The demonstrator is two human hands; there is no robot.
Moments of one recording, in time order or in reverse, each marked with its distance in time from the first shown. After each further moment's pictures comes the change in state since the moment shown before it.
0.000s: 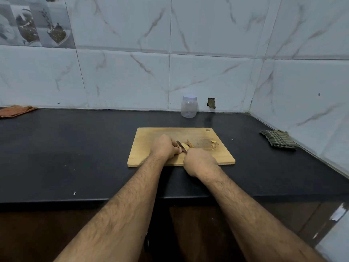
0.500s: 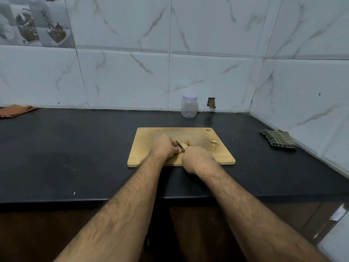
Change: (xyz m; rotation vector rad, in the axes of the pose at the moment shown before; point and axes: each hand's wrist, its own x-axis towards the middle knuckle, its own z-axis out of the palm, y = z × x) left_hand 0.000 0.000 -0.002 -0.040 -0.011 -0.009; right_hand 0.000 -0.006 -0.008 -0.014 -0.031 -0.020
